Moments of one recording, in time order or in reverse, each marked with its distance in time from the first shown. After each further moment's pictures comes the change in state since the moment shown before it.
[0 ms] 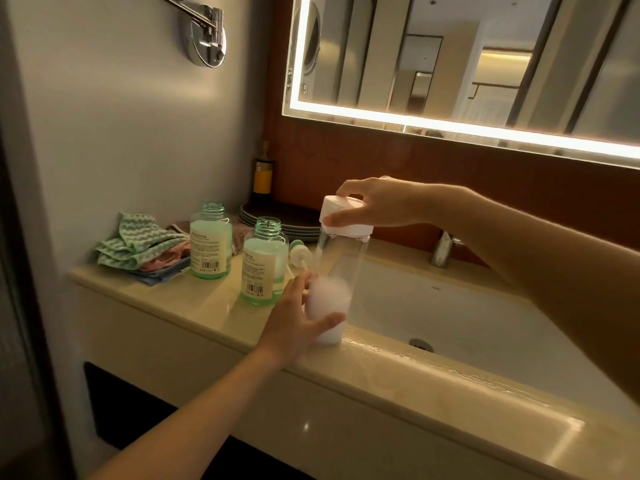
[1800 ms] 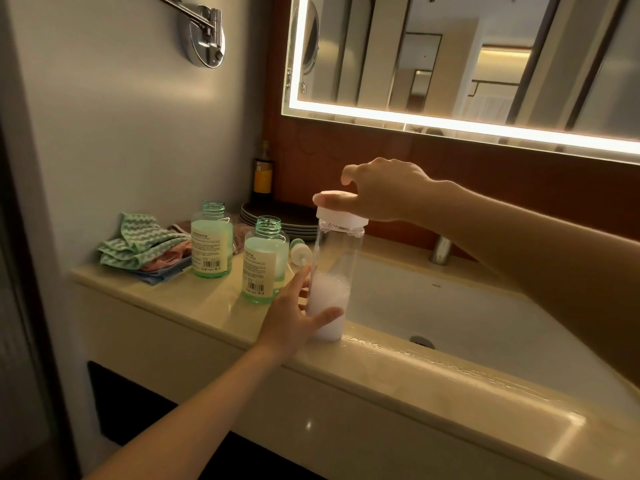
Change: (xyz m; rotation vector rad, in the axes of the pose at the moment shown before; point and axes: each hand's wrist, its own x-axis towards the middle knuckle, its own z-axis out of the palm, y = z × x) left_hand -0.004 0.007 -0.005 0.002 -0.005 -0.029; right_hand -0.004 -0.015 0.000 -0.335 0.312 -0.007
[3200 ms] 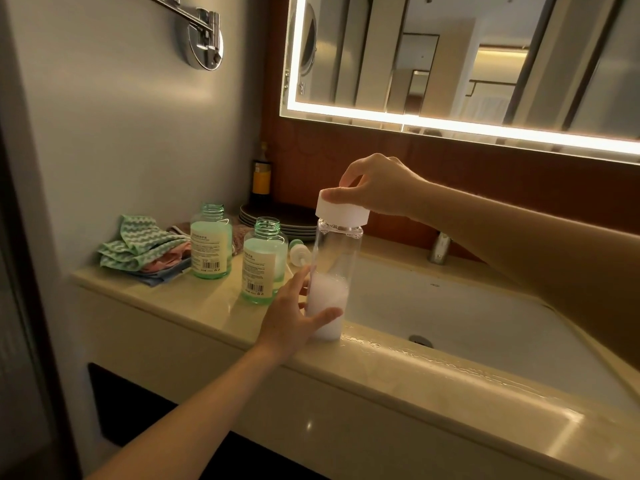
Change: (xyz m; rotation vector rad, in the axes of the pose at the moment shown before) left_hand 0.002 -0.005 0.001 0.012 0.017 0.035; right_hand 0.003 0.005 0.002 0.421 0.046 0.065
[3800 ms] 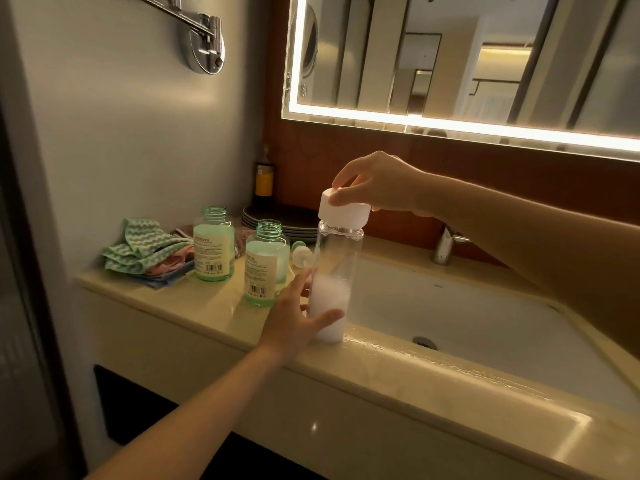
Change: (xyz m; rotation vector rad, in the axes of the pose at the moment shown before) left_hand 0.001 0.000 0.001 -0.035 0.000 -0.017; right_hand 0.002 0.005 -0.007 0.214 -0.090 -0.036
